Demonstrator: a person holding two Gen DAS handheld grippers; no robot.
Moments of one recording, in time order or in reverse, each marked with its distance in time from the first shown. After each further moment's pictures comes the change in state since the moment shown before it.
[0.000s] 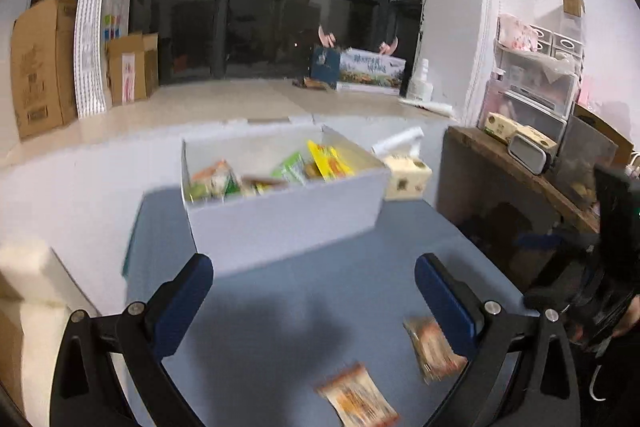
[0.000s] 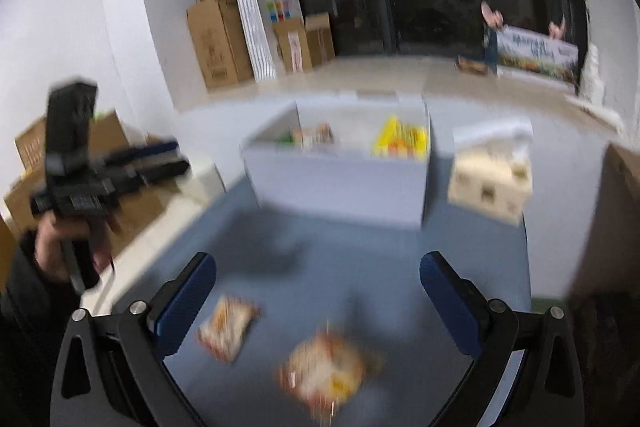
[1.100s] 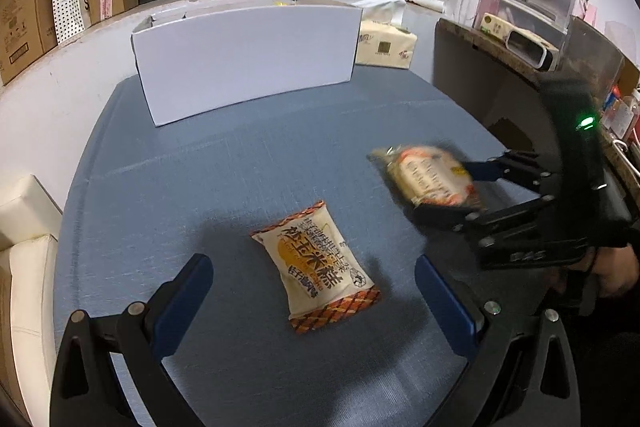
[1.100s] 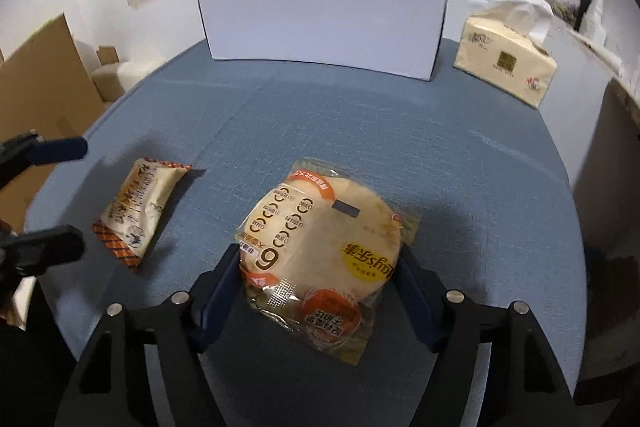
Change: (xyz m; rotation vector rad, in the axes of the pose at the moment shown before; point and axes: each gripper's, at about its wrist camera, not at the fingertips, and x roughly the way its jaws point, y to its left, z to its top) left arm 0.043 -0.041 -0.116 0.025 0.285 0.024; right arm 0.095 0.002 -0.079 0.001 0.221 -0.128
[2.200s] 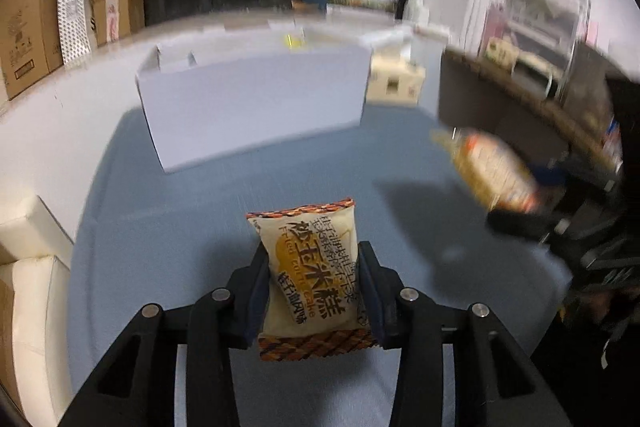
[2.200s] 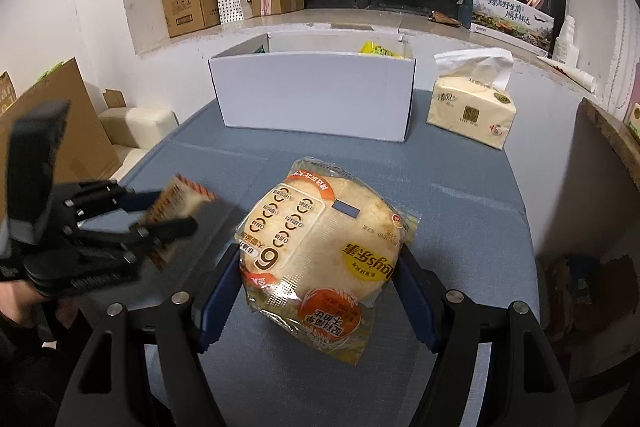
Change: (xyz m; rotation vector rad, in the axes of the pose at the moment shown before) left arm -0.011 0.011 0.038 -0.013 -0.124 0.000; right arm -0.071 0.010 0.021 0.005 -0.145 -0.024
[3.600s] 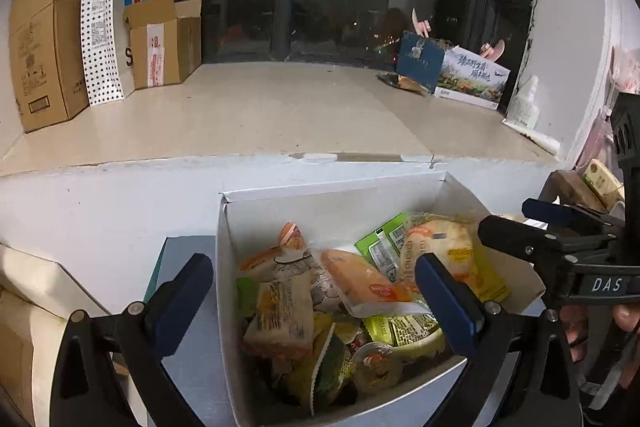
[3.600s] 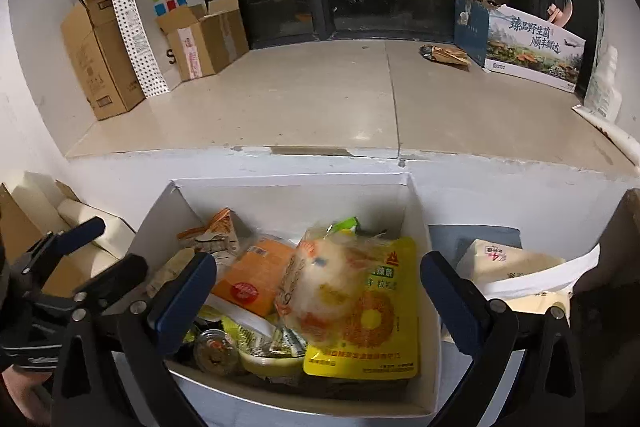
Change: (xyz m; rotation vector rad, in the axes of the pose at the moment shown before) left arm 0.109 0.140 0.231 -0.149 -0.098 0.162; right arm 0.162 -0.066 0.268 0.168 -0.010 -0.039
